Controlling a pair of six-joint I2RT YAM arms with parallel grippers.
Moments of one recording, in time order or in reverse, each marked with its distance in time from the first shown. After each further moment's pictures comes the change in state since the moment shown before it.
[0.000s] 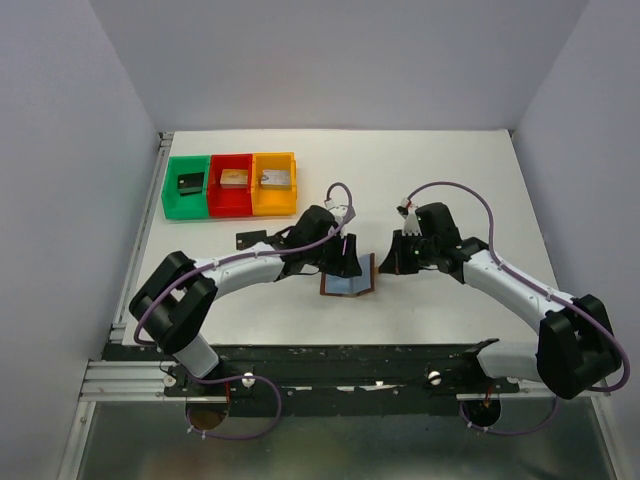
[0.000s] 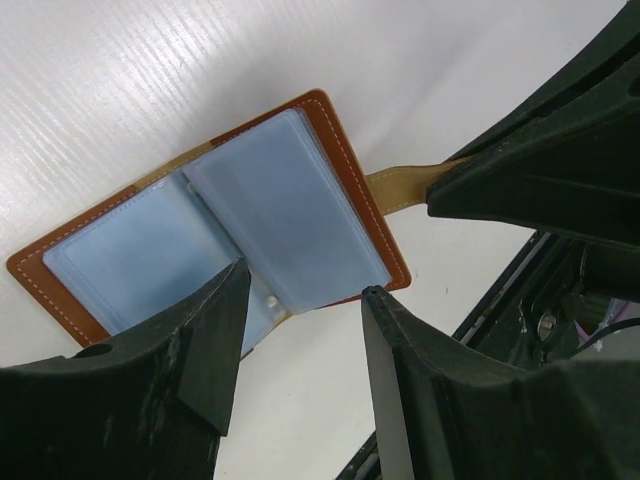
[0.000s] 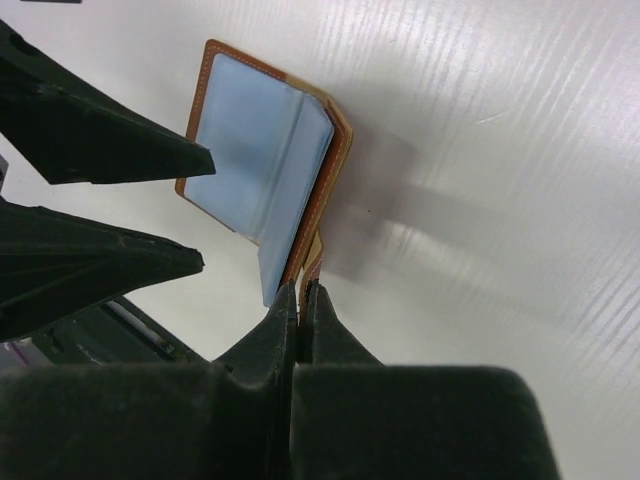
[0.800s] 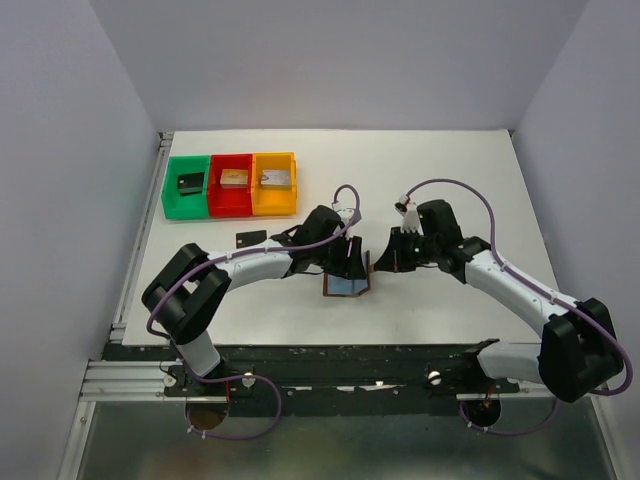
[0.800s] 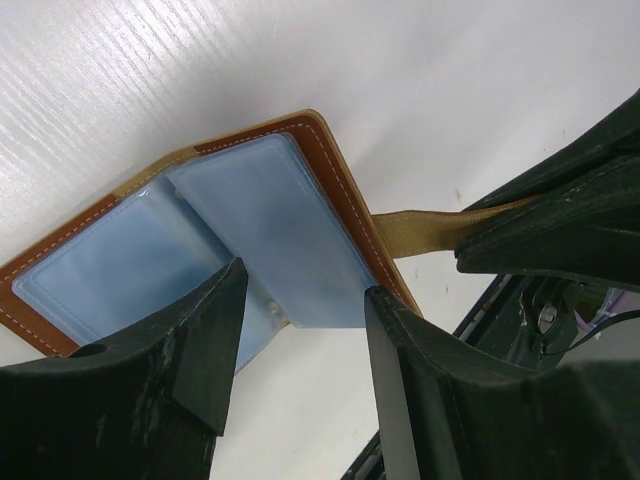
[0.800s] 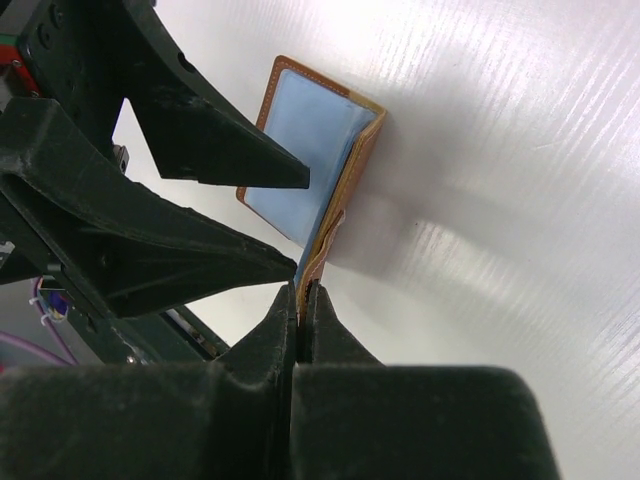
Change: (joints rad) left arm -0.008 0.084 0.042 0.003 0.055 0.004; right arm 0.000 -0.018 0.013 0.026 -0.093 0.000
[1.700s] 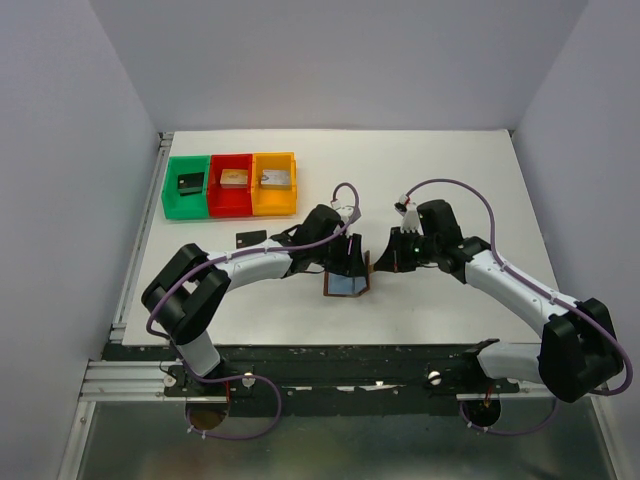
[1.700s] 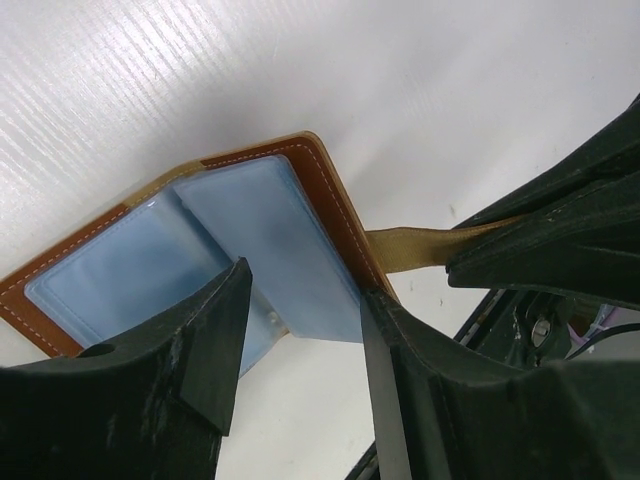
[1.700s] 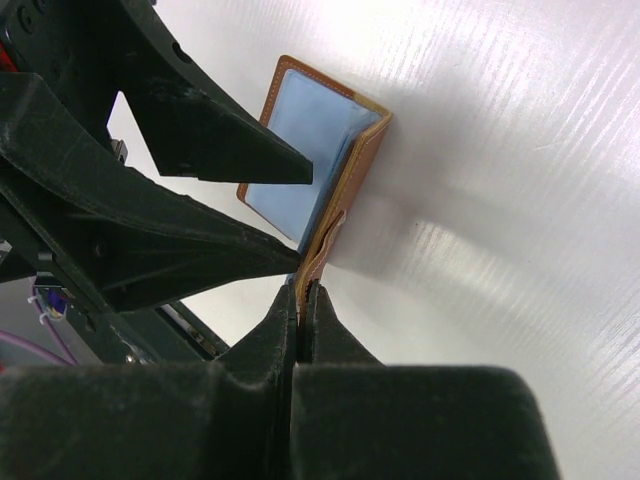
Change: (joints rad) left arm 0.000 -0.002 0.000 0.027 -0.013 -0.019; right arm 0.000 0.000 0.001 0.000 -0.002 -0.004
